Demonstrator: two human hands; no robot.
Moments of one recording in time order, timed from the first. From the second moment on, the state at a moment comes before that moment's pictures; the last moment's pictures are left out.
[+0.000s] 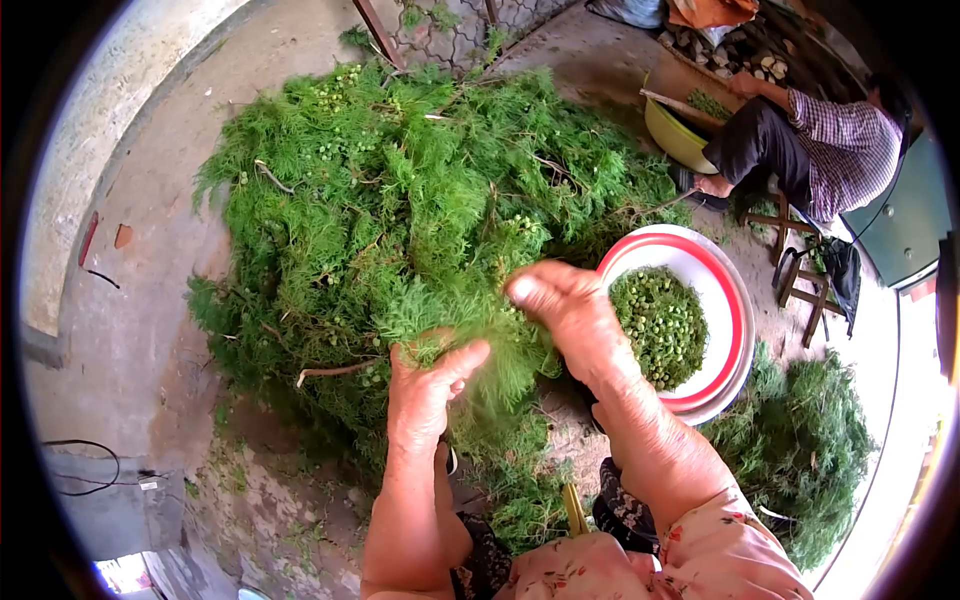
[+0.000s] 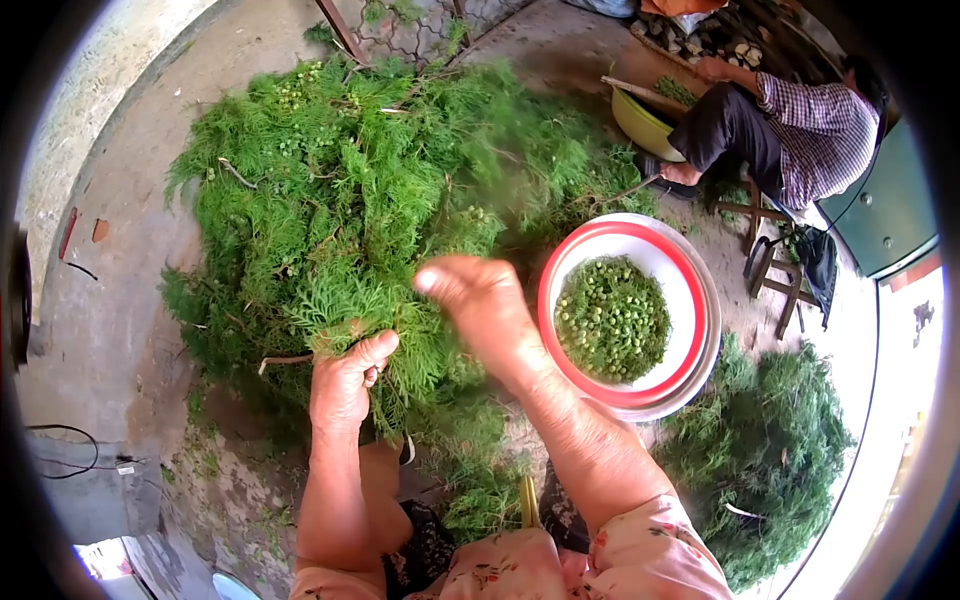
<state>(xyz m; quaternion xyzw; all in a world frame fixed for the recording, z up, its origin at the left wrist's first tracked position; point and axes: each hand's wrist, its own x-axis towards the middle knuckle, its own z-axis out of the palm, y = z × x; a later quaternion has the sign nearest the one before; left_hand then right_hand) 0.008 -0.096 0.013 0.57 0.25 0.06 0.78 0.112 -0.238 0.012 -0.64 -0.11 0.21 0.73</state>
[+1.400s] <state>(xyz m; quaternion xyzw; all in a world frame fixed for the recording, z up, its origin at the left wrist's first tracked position) 0.028 -0.076 -0.013 0.10 0.27 0.19 0.94 0.182 -0.319 -0.032 -0.71 0.09 0.08 0.69</state>
